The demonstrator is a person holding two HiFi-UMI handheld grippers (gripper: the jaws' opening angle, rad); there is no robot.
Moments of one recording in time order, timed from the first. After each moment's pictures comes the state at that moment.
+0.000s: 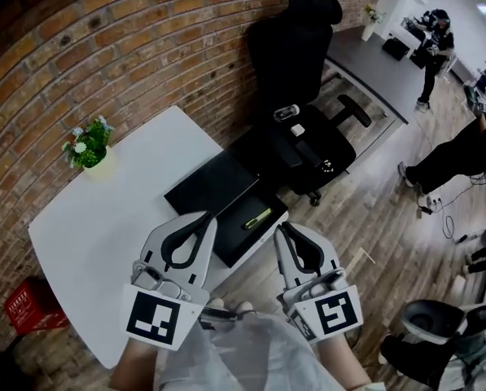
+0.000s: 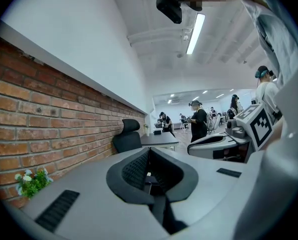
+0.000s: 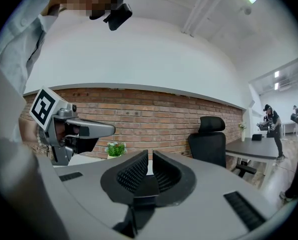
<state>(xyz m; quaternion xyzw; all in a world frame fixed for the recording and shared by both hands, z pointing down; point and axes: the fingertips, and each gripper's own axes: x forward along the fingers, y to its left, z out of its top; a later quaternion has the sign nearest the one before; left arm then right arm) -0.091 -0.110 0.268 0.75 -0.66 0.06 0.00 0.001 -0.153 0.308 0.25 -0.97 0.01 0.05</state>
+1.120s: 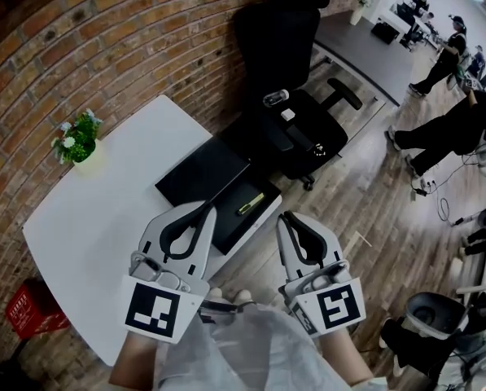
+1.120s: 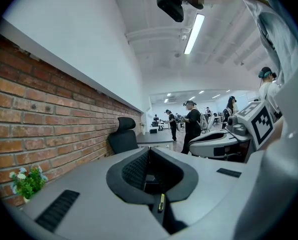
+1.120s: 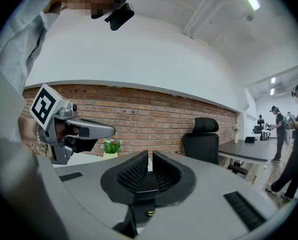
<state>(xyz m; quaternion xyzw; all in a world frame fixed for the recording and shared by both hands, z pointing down) -0.078 -0.110 0.278 0.76 -0.64 0.06 0.01 0.020 -0.147 0.311 0.28 -0.96 0.00 0.06</state>
